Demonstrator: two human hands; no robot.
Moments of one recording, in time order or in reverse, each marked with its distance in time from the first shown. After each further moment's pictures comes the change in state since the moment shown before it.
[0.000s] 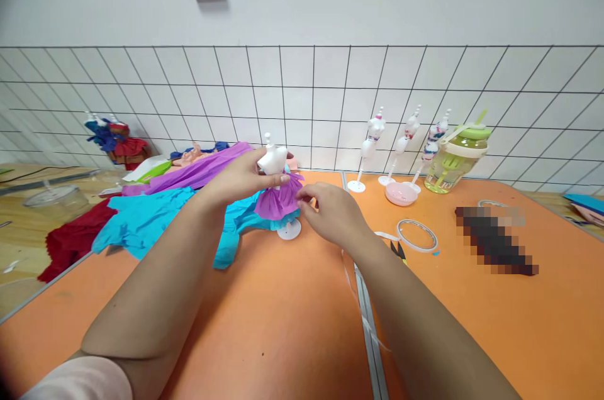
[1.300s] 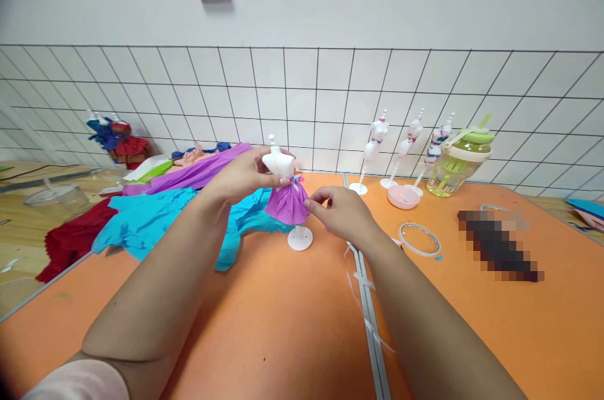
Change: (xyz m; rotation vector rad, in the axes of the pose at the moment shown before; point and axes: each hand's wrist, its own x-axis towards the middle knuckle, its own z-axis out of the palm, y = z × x) left_hand 0.006 -0.005 0.002 -0.481 -0.091 -0.019; right_hand 0.005 0.013 -0.003 0.158 -0.015 0.197
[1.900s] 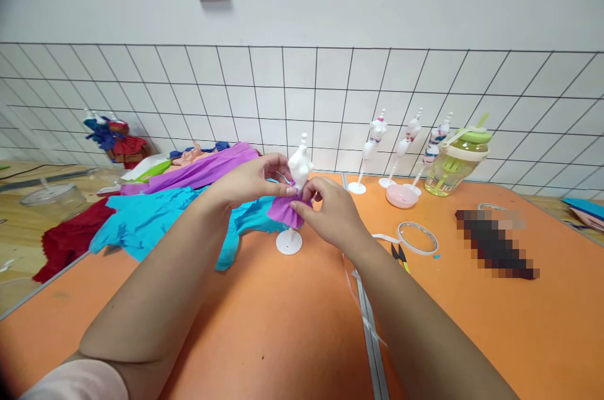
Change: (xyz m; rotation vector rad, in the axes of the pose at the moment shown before) left_hand 0.000 -0.005 0.004 0.232 -0.041 -0.095; right_hand -0.007 -0.016 0.009 0.065 0.142 -0.179
